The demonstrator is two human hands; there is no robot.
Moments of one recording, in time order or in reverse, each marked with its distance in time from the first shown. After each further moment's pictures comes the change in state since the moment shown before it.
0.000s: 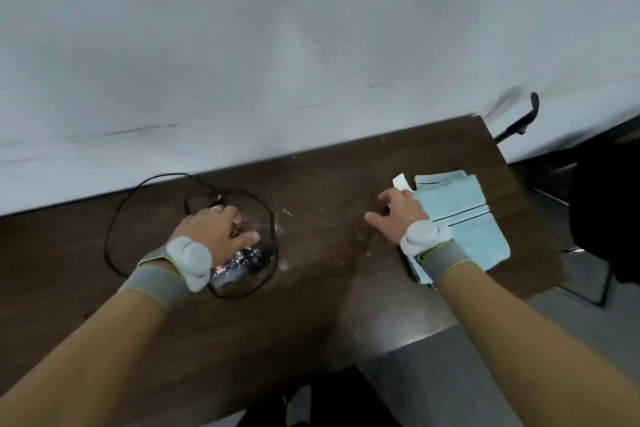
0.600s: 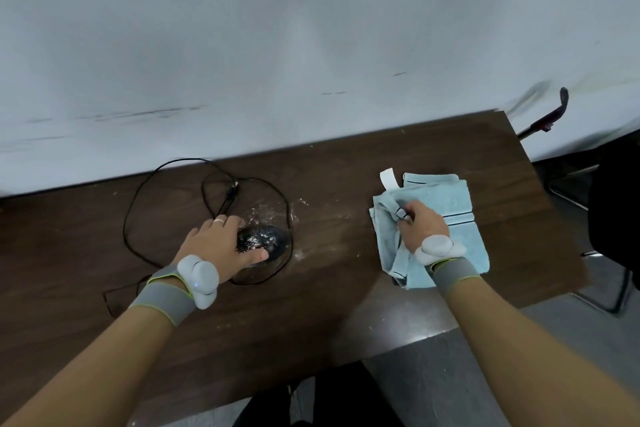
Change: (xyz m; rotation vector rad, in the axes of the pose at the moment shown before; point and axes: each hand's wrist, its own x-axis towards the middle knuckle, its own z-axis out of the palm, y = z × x) left_hand -0.026 -0.015 0.035 -0.007 0.007 -0.052; right_hand -0.009 0.022 0.023 0.031 0.124 0.081
